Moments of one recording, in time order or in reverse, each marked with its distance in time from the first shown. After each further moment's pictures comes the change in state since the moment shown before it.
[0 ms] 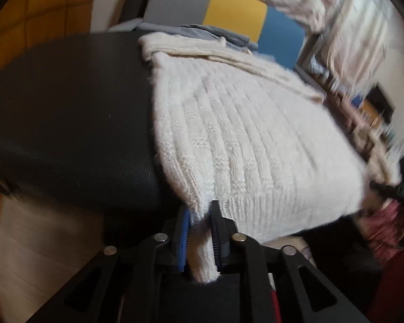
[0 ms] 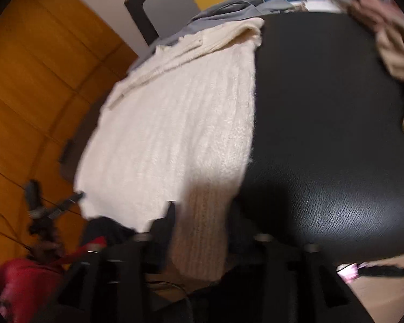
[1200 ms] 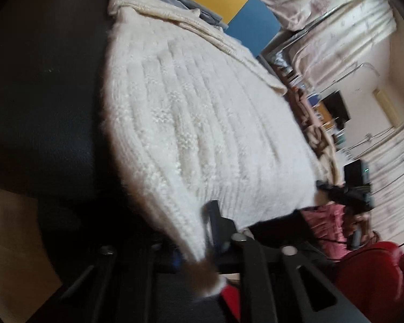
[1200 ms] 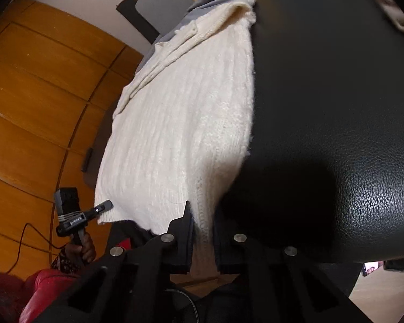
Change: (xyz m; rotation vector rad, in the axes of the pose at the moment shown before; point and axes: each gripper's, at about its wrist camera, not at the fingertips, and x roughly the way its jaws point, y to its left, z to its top) left arm 0.007 0.017 0.004 -0.007 0.129 -0.275; right arm 0.015 -0.012 0.000 0.105 0.074 0.119
